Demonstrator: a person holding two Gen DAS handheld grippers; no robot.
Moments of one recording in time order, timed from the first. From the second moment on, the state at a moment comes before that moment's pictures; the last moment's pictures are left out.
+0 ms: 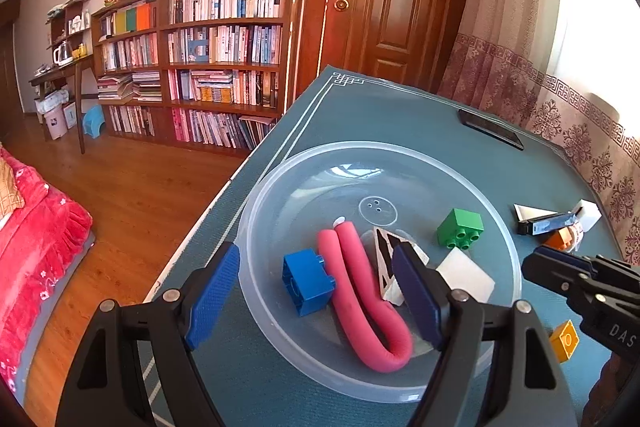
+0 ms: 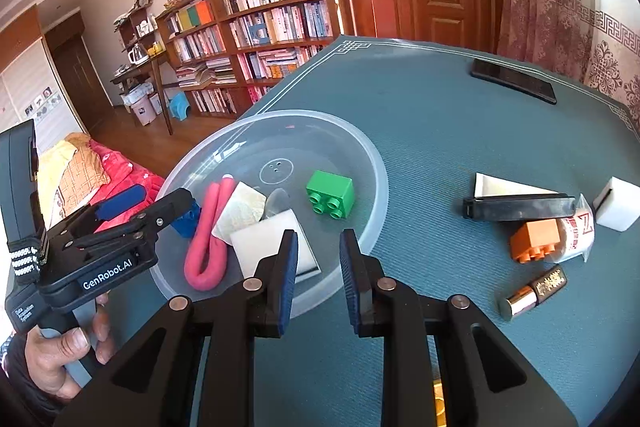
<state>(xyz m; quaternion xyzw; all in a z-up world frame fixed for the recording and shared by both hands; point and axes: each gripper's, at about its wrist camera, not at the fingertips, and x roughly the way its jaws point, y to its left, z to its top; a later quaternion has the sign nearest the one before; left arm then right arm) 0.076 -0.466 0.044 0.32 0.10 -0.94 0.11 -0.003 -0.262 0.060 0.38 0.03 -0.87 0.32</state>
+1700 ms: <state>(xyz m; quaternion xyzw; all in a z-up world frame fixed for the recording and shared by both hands) 0.087 -0.457 0.049 0.32 0.11 -0.94 0.10 0.016 -0.231 0.051 0.37 0.04 -0.88 0.29</state>
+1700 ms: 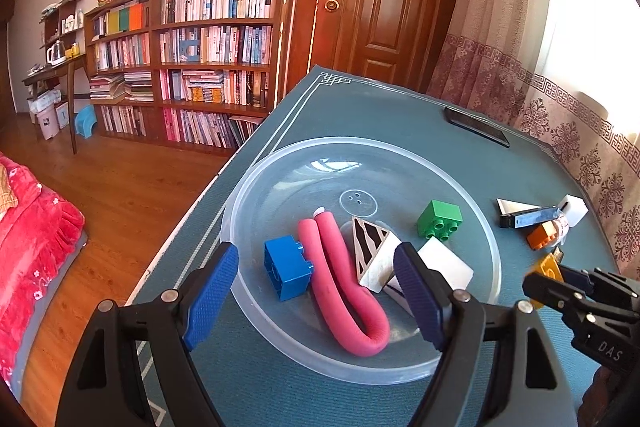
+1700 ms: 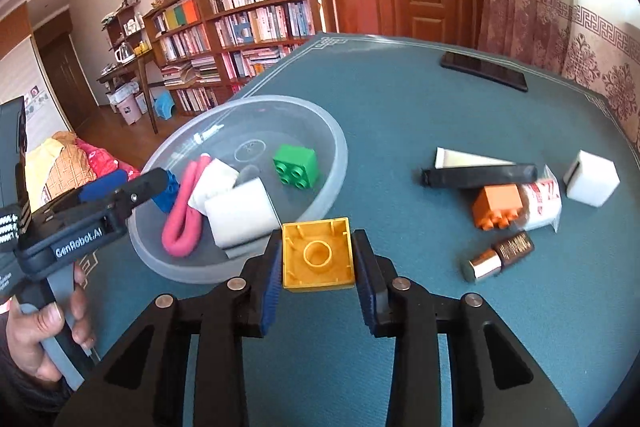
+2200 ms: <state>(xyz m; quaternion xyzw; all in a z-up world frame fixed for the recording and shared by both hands) 0.086 -0.467 0.040 0.32 0.12 -0.93 0.11 -0.024 -0.277 0.042 0.39 0.04 -0.87 0.31</state>
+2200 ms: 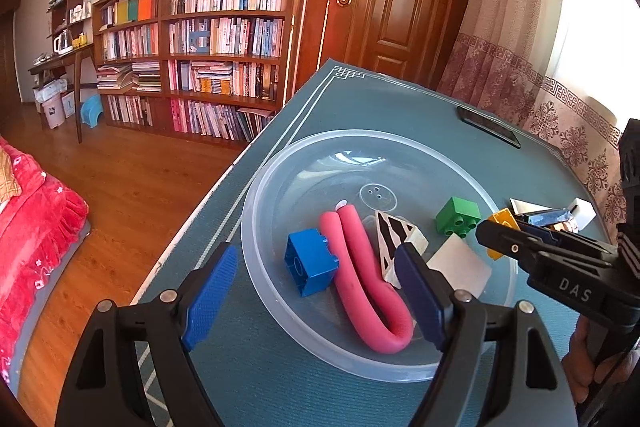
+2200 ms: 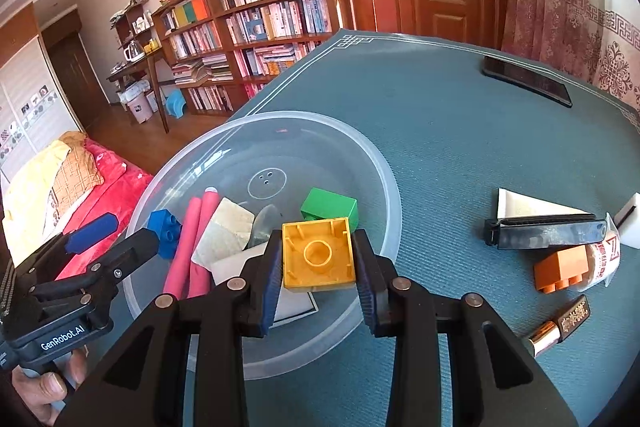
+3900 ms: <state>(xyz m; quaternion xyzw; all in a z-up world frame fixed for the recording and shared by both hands) 0.056 -0.283 0.063 0.32 0.00 -0.95 -0.03 0.012 -0.035 0.030 0.35 -0.10 -0.92 0.16</state>
